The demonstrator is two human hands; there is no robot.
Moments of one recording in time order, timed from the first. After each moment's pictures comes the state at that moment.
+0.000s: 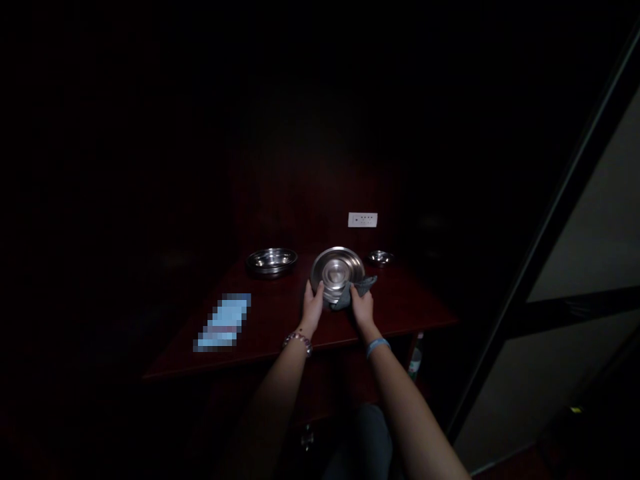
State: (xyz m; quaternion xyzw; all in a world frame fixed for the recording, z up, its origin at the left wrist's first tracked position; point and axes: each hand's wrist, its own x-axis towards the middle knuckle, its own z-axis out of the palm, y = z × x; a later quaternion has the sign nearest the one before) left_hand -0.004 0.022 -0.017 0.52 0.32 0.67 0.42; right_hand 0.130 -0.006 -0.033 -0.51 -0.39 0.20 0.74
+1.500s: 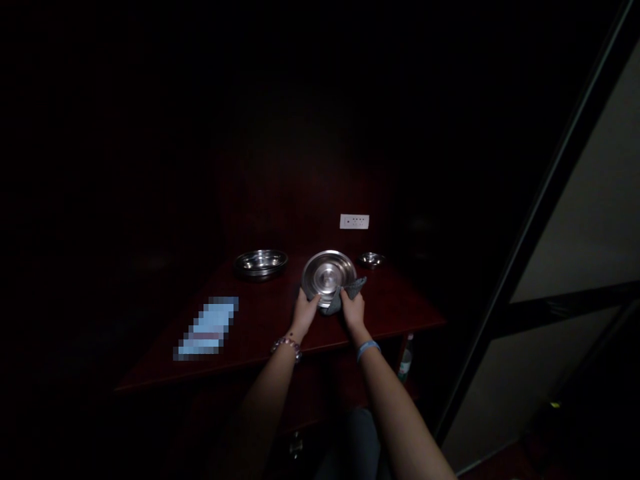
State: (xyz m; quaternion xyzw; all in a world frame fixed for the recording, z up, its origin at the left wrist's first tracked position) left_hand -0.005 0.017 -0.014 0.54 0.36 0.62 0.43; right_hand 0.131 -0.006 -0.030 -0.56 -0.39 0.18 0.71
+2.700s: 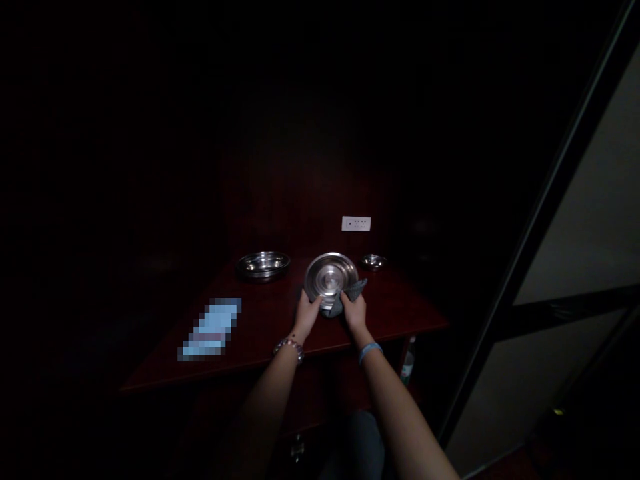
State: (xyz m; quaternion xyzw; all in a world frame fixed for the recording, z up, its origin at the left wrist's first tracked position) left_hand -0.004 0.017 -0.014 0.54 0.36 0.62 0.43; right_hand 0.131 -0.005 -0.033 -0.55 -0.39 0.19 0.71
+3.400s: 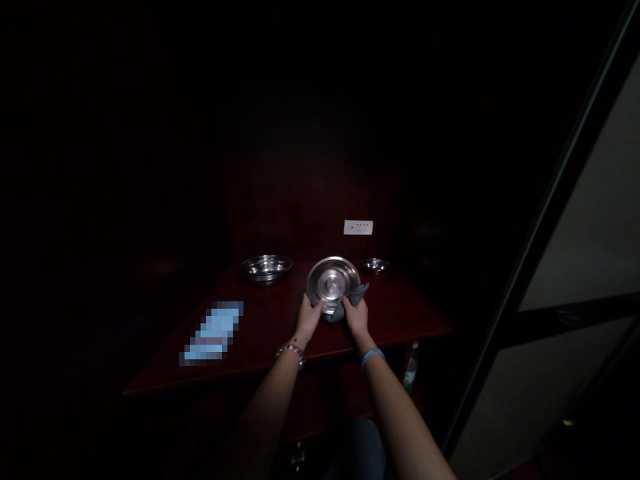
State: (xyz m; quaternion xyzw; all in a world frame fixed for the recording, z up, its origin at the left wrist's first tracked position) left_hand -0.005 0.015 -0.011 0.53 0.36 0.63 0.44; right_hand 0.131 -0.004 -0.035 -0.54 -0.40 0.19 0.72
